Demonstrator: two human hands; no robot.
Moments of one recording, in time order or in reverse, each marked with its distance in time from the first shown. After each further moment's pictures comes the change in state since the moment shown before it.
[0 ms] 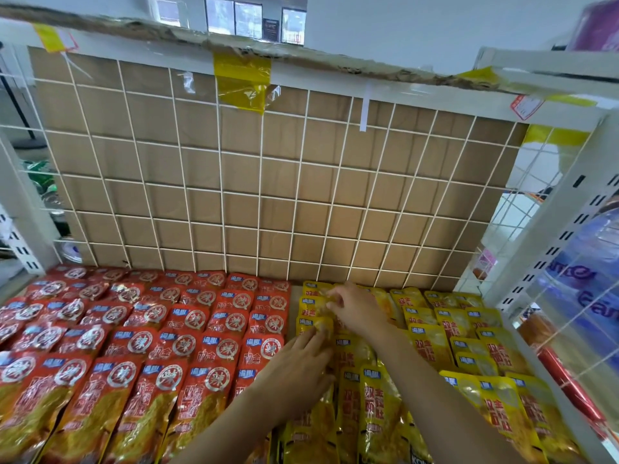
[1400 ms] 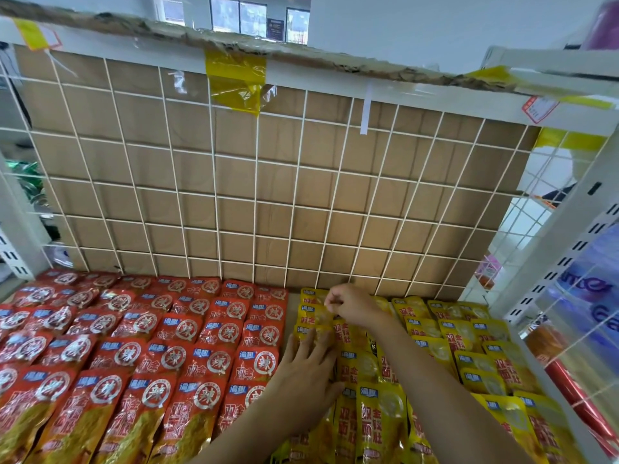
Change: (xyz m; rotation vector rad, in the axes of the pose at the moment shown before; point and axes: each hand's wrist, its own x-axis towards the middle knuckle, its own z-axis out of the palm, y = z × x) left_hand 0.024 0.005 0.013 -0.008 -0.089 -0.112; right_hand 0.042 0.020 0.003 0.205 -0.135 -0.031
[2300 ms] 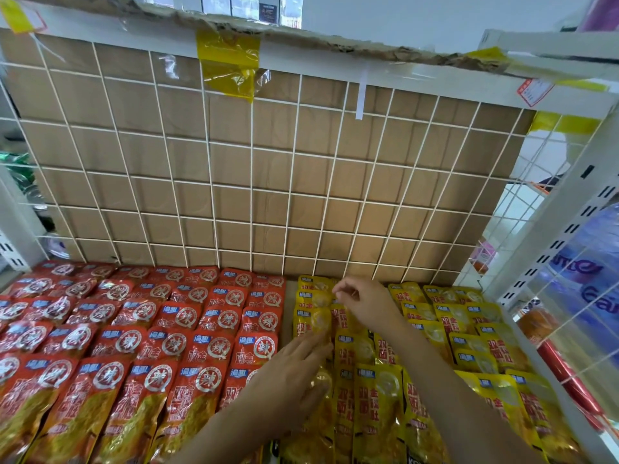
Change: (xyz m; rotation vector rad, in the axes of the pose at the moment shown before) left_hand -0.041 -0.009 -0.006 -0.221 0.183 0.150; right_hand -0.056 -0.004 -0.012 -0.006 0.244 -0.117
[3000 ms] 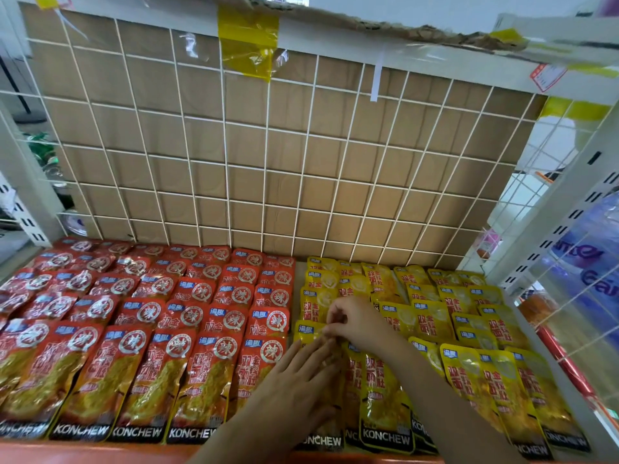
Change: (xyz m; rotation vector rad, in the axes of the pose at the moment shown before) left_hand -0.037 -0.002 0.035 0.315 0.021 0.096; right_hand -0.047 -0.029 0.028 0.051 -0.308 0.044
